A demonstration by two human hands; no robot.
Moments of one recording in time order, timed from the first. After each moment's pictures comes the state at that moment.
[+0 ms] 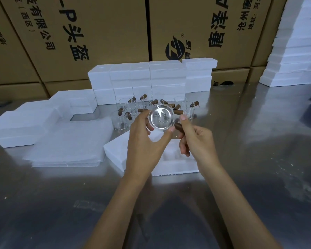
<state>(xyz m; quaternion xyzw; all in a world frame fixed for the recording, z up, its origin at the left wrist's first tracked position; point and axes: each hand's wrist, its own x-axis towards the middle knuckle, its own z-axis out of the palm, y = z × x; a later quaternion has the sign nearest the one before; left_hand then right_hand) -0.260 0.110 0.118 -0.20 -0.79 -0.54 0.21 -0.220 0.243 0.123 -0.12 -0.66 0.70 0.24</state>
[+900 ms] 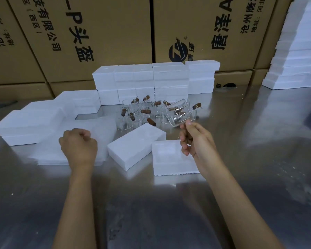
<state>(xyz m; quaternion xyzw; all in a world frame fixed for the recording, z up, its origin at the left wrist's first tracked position) -0.325 -0.019 0.114 0.10 -0.87 -0.39 0.28 -0.219 0.246 0.124 -0.08 -0.57 0.79 0.18</state>
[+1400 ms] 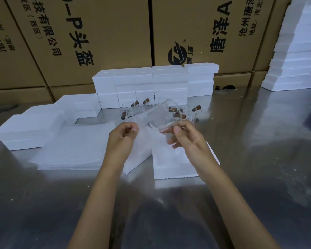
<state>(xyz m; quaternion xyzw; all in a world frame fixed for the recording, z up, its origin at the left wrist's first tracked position) -0.290 0.057 0.136 -0.09 -0.74 -0.66 0.07 -0.213 0.236 0.127 0.07 -0.71 0.67 0.21</state>
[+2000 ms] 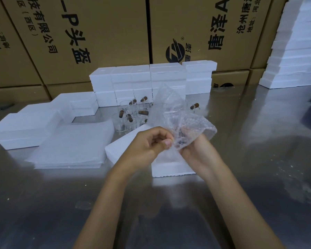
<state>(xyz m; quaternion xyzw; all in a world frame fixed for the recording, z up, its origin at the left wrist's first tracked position) -0.257 0.087 0.142 -0.35 -0.71 -0.61 -0.08 -0.213 0.245 0.129 0.00 -0.52 0.85 0.08</state>
